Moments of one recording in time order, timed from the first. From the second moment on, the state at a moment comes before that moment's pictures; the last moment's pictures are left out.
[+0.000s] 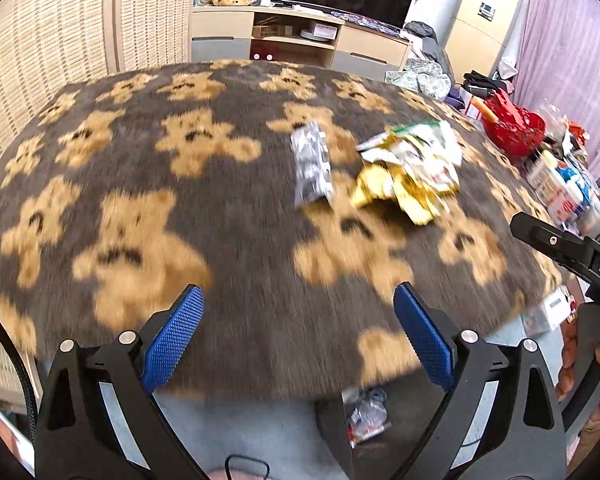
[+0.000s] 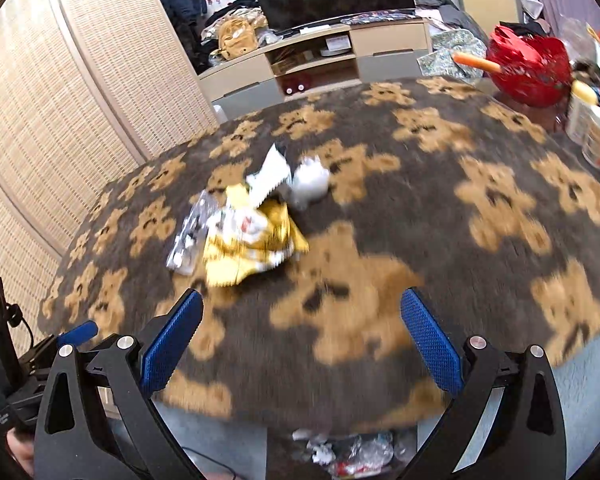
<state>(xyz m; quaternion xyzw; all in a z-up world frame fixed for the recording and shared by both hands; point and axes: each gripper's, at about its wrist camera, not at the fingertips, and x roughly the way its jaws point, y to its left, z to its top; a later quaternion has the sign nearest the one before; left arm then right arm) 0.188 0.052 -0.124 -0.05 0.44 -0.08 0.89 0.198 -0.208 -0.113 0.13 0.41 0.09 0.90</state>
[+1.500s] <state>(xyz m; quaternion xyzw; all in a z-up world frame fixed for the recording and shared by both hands) 0.234 0.027 -0.080 -0.01 0.41 -0.09 0.91 0.254 -0.174 -0.041 0.11 0.37 0.15 0.91</state>
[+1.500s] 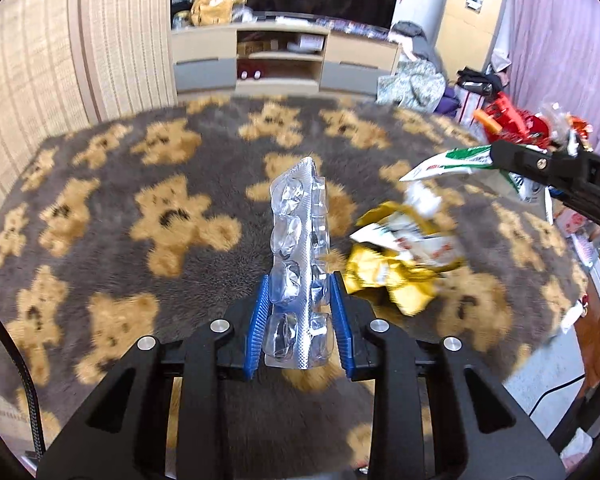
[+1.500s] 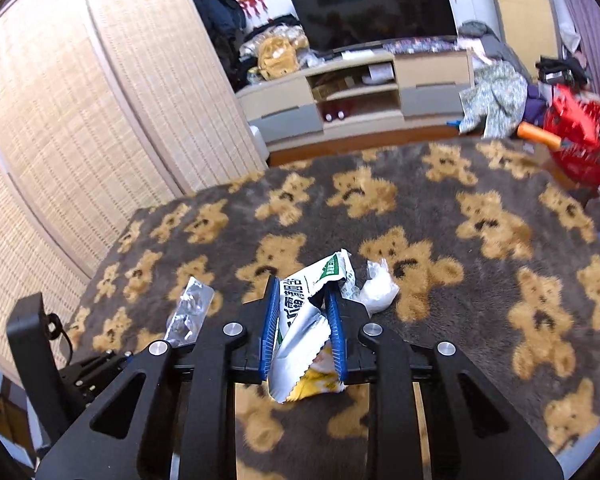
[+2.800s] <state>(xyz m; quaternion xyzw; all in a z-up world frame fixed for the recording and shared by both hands) 0.014 -0.051 -0.200 -0.04 0.50 -0.19 0.84 0.014 -0.246 -0.171 0.11 0.48 0.09 0.87</state>
